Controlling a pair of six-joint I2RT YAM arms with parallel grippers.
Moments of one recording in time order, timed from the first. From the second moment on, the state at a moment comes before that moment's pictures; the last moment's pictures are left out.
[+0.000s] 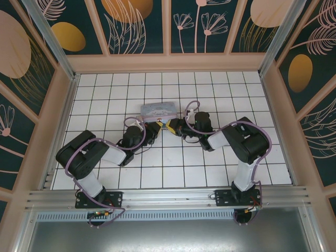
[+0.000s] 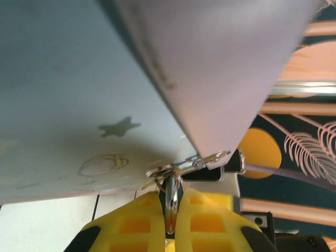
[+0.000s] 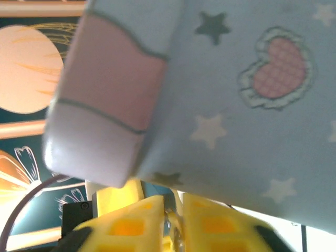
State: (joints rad) left arm -0.68 1.70 0.43 1.05 0.11 -1.52; right arm 0.56 1.85 0.62 0.97 -0.65 1.39
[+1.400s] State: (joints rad) left arm -0.73 1.70 0.47 0.86 0.23 -1.44; right arm 0.83 1.41 0.71 -0.10 0.04 0.45
